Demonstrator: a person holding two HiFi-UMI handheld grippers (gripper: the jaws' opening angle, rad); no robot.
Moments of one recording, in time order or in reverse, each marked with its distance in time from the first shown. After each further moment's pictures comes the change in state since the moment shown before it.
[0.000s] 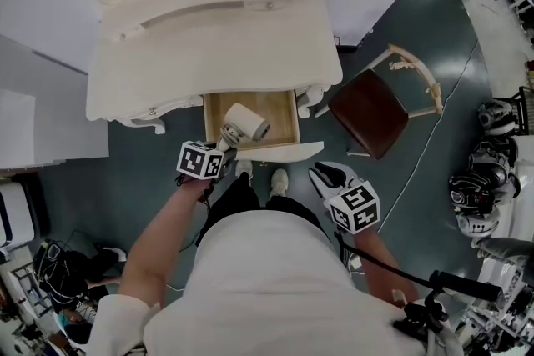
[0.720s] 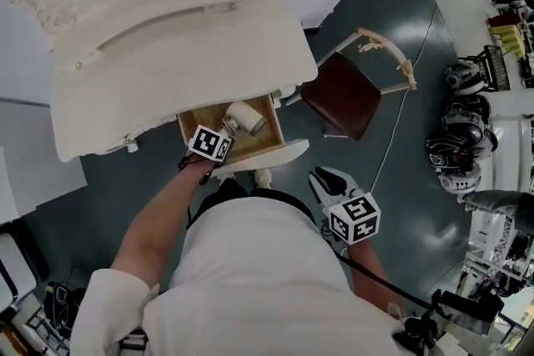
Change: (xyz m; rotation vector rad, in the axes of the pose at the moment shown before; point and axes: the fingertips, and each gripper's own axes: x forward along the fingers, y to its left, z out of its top) left arm 0.107 0.042 0.050 0.205 0.239 -0.076; right arm -0.002 -0.015 0.024 0.207 0.006 -0.253
